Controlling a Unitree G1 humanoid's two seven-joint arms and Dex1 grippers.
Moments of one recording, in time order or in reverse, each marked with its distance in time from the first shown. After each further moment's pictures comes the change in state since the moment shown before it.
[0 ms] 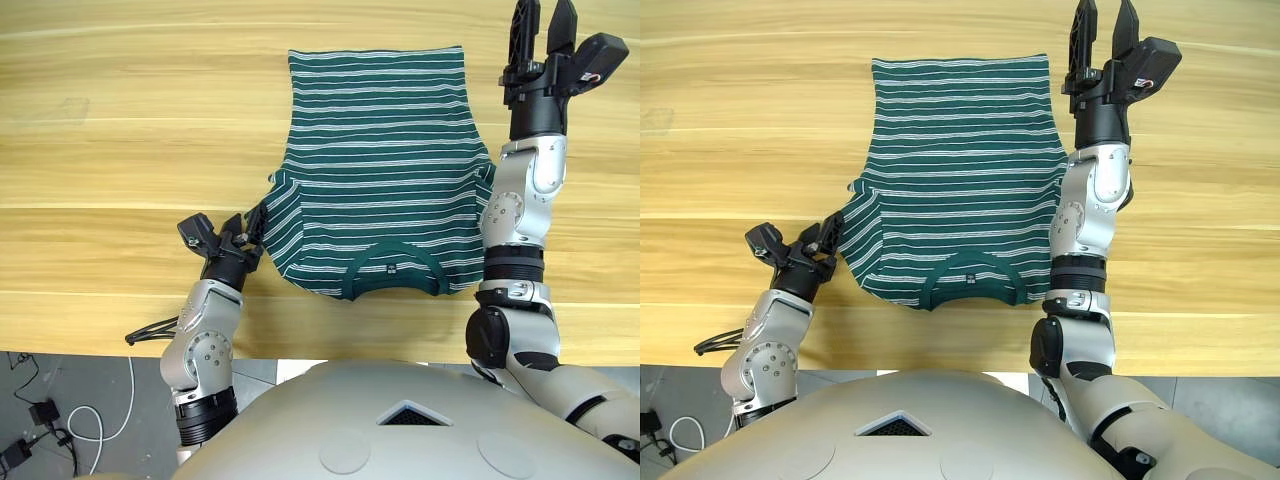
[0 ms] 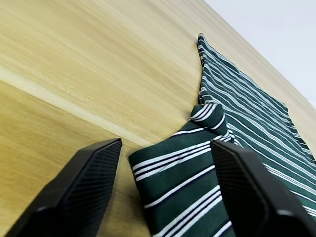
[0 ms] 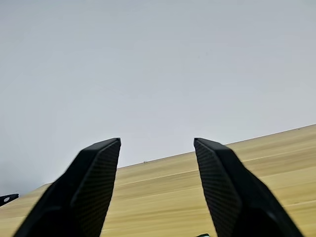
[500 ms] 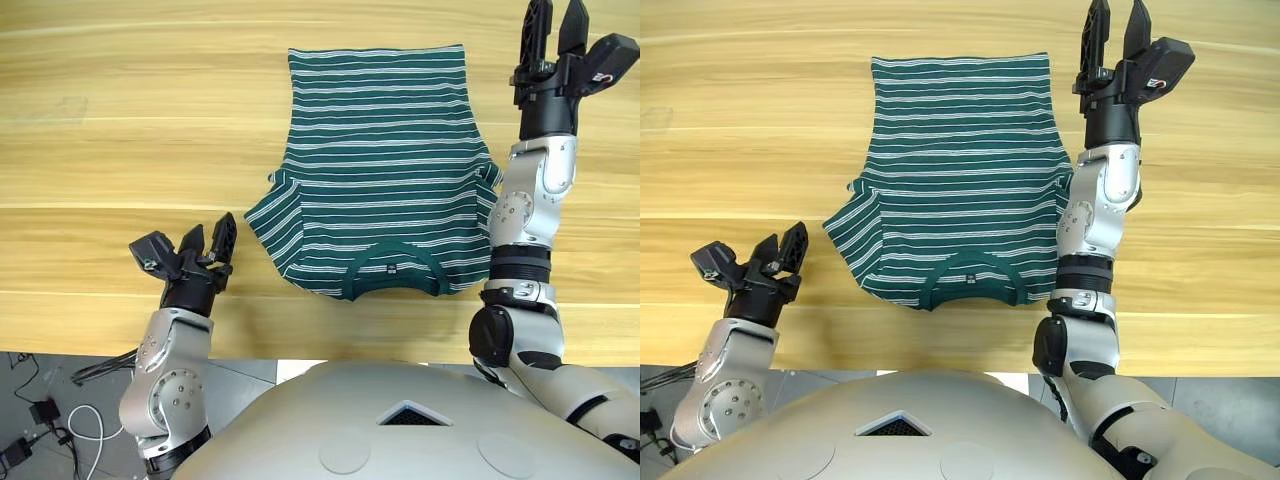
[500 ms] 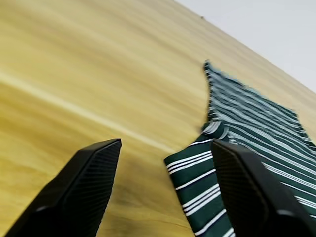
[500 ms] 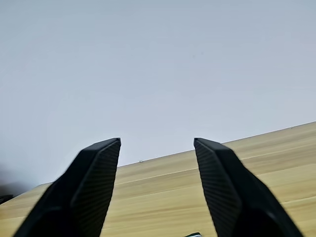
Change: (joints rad) left arm 0.131 0.023 0.090 -0.212 -0.064 0.073 0.010; right arm 0.000 -0.013 -0.025 -0.007 0.007 0.020 0.011
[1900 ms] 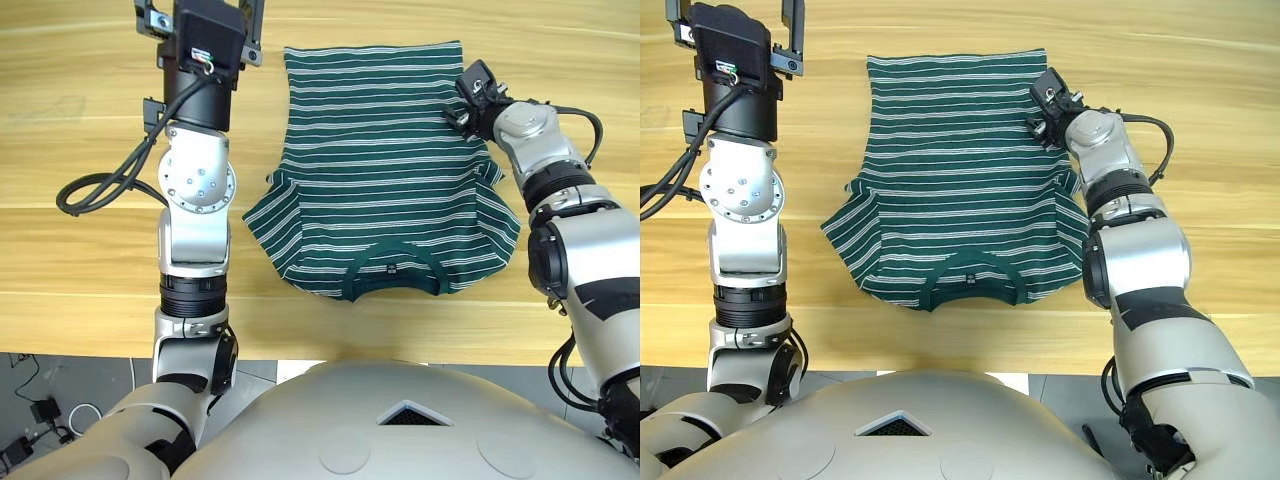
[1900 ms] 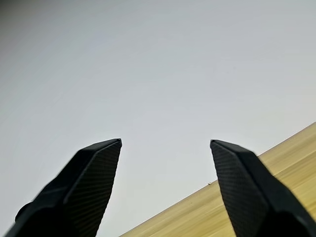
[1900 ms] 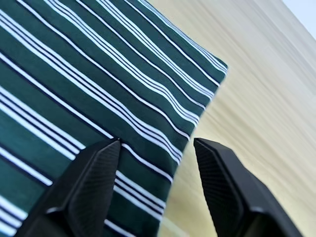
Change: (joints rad) left arm -0.804 0.203 -0.323 0.410 1.024 -0.733 0.109; right arm -0.482 -0.275 0.397 0.949 -0.595 0.261 0.062
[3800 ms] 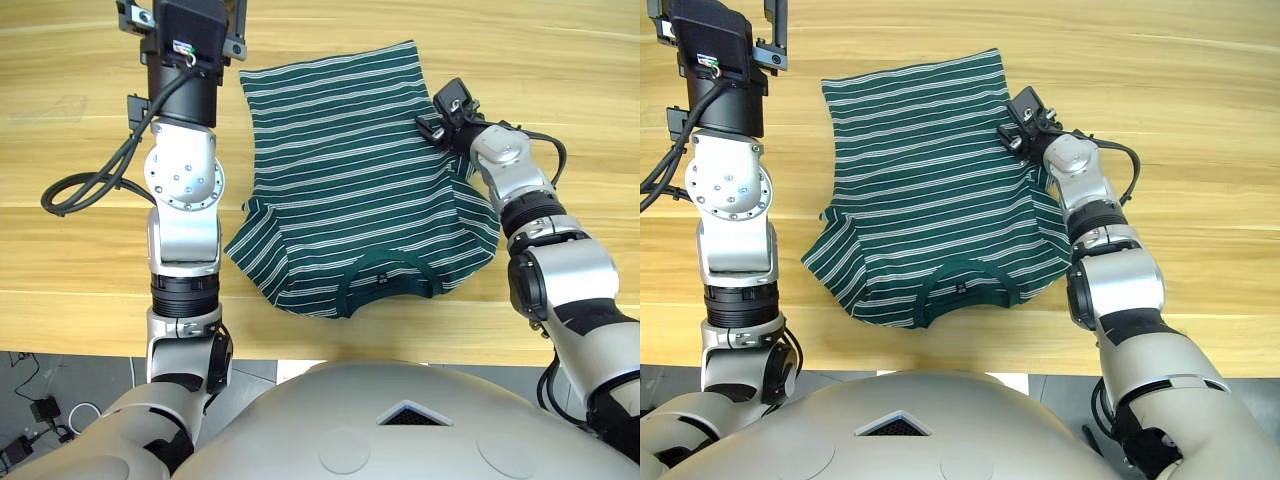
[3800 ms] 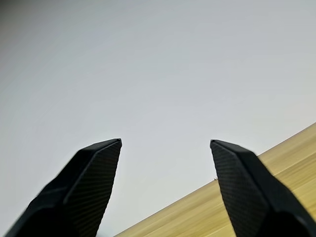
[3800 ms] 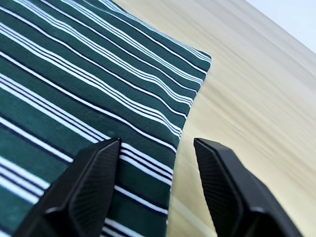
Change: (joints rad) left arm -0.004 0.026 0.024 -0.008 -0.021 0.028 -0.001; right arm 0.163 0.060 -0.039 -0.167 0.090 -0.119 0.017
